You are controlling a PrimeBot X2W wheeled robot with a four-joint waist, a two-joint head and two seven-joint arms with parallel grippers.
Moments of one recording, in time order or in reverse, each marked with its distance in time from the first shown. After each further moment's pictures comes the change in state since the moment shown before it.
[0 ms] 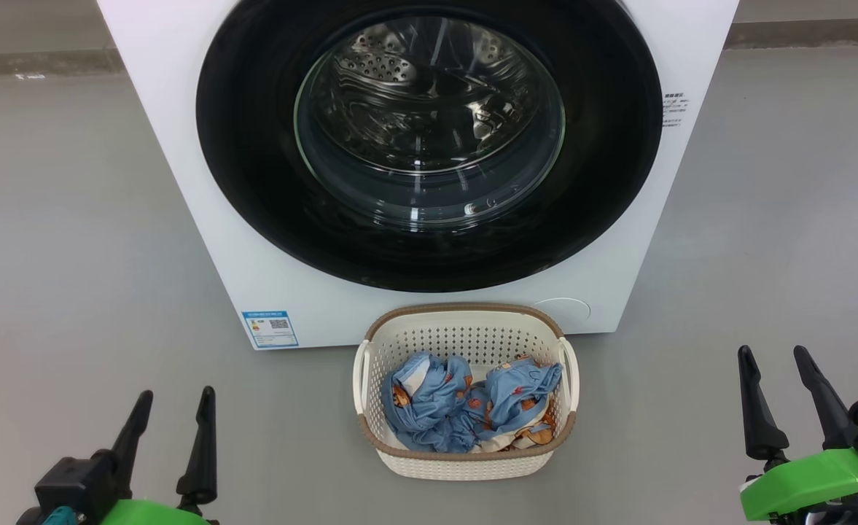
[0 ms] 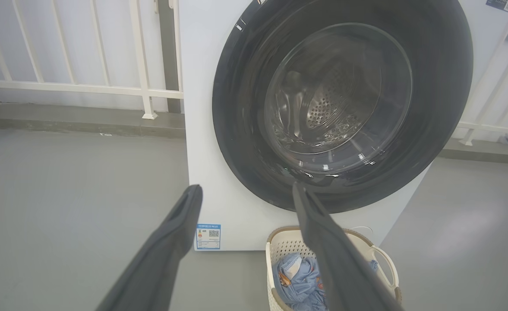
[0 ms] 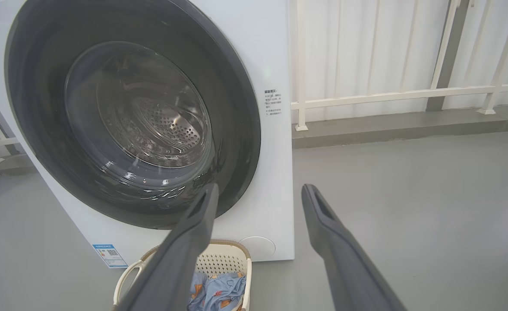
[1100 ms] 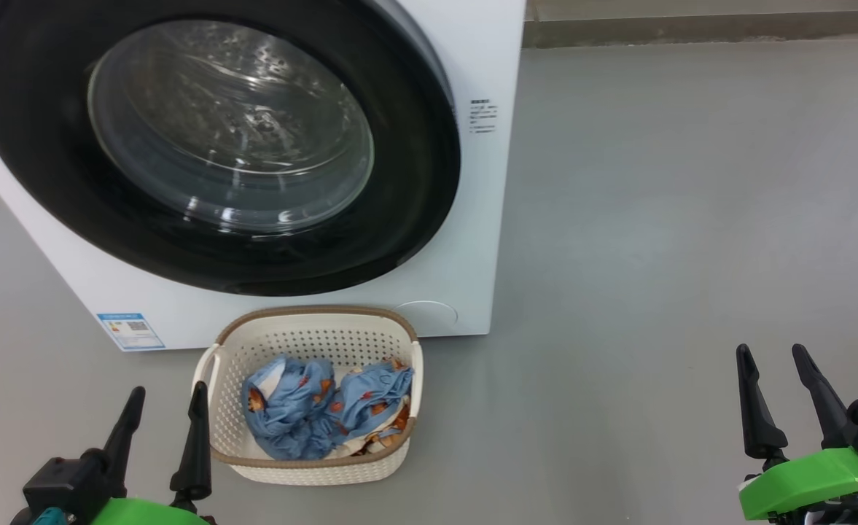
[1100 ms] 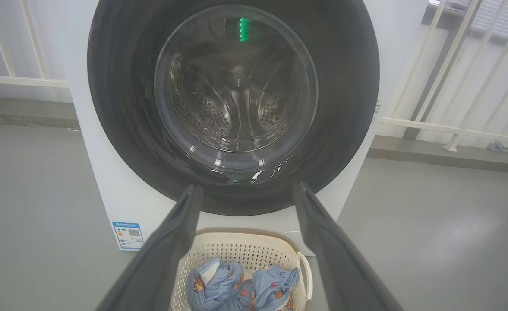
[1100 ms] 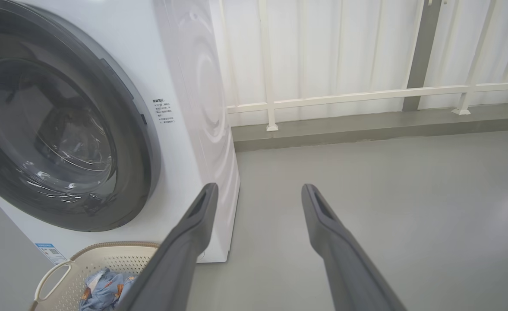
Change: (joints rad) left arm 0.000 0.009 0.002 -0.013 -0.029 0.012 -0.014; right arm -0.001 -0.001 0.006 -0.005 0.000 0.000 0.000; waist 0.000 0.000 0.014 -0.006
